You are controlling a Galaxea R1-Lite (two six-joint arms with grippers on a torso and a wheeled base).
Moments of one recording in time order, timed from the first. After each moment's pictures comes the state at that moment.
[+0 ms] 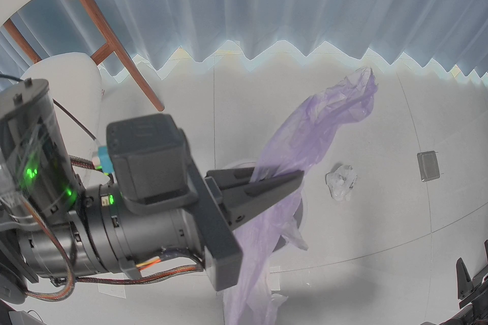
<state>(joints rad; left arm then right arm) -0.98 1.42 -0.77 -0.61 -0.14 0.12 0.00 0.02 -0.02 -0.01 0.01 0.02</state>
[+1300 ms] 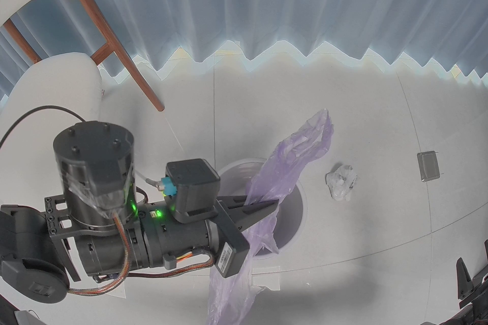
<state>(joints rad) -0.88 1.54 -0.71 -0.61 -0.13 0.11 0.00 0.02 -0.02 -0.01 0.01 0.02</state>
